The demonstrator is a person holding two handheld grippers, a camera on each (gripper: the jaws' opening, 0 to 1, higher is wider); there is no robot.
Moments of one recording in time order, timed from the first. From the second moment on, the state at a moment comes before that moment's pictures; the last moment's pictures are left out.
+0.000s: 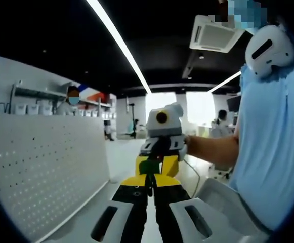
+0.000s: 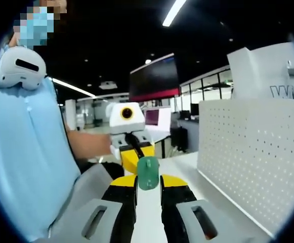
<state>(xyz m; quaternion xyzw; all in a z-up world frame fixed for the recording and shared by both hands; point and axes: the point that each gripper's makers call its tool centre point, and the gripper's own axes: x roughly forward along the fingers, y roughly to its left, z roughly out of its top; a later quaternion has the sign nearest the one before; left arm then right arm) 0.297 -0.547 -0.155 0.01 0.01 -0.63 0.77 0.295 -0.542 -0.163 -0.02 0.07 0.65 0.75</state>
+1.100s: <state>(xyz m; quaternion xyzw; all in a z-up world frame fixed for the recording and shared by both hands) 0.303 -0.543 -0.208 0.10 0.07 -0.62 0.78 0.302 -0.524 -0.191 -0.05 0.08 0.66 0.75</state>
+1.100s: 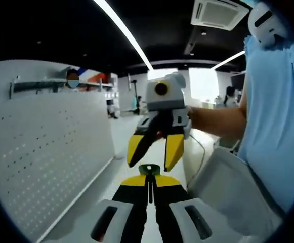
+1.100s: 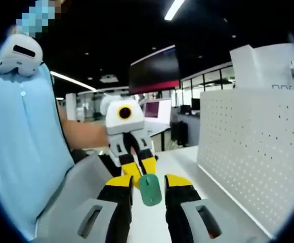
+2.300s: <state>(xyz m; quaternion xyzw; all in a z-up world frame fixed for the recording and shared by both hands) 0.296 -0.543 -0.205 0.09 0.07 -0.63 0.77 0.295 -0.529 -0.191 -0.05 0.09 0.67 0.74</state>
